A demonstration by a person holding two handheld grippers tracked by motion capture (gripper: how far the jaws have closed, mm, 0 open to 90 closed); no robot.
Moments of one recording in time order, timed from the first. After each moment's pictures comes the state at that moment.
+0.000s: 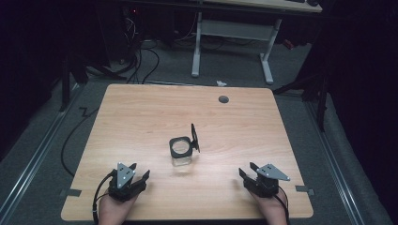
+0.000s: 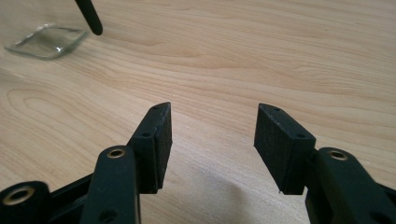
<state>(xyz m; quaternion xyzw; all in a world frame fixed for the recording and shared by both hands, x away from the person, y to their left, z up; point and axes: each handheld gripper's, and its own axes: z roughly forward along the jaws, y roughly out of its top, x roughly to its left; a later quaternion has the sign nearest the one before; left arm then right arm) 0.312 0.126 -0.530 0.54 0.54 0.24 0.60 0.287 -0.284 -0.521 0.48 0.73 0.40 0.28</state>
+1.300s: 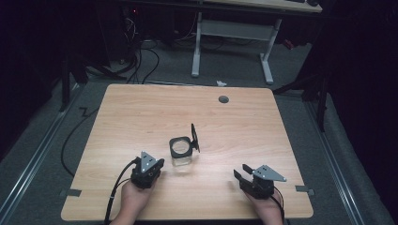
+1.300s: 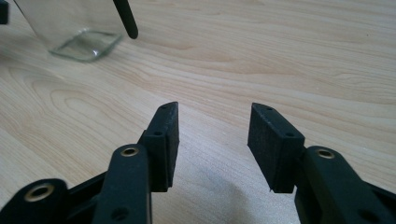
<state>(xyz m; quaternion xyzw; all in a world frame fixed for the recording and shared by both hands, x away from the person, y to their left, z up) 0.345 0.067 -0.524 0.56 0.54 0.19 0.60 0.286 -0.273 -0.523 0.46 0.74 0.43 0.25</state>
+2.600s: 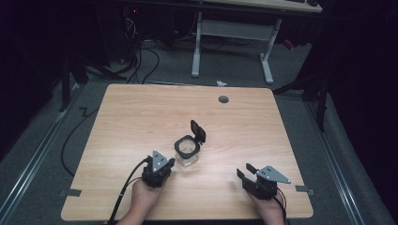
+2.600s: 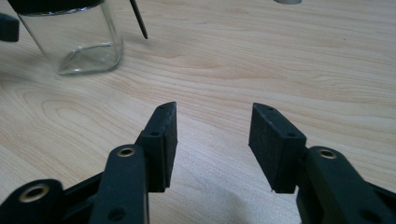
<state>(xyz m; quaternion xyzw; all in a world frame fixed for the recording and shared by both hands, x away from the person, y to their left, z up) 0.354 0.048 -0.523 0.57 0.52 0.19 0.61 0.282 -0.280 -0.522 0.47 0.72 0.44 0.27</state>
